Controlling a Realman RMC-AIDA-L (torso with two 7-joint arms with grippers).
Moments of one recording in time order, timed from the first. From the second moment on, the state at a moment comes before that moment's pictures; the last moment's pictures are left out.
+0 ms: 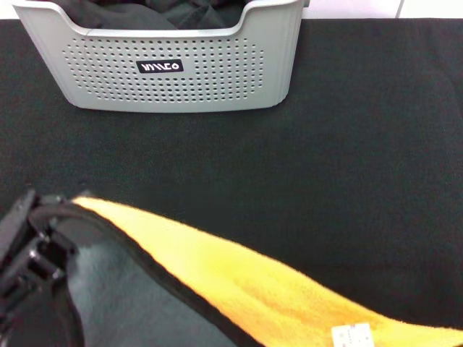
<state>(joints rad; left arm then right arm) -0.09 -1.85 2.05 0.59 0.32 2.04 -1.11 -0.04 2.02 -1.03 -1.59 -1.25 -2.15 1.90</state>
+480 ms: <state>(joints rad) -0.39 -2.01 1.90 -0.03 0.32 1.99 -1.01 0.23 2.01 -1.07 -0.95 -1.53 -1.88 1.62</state>
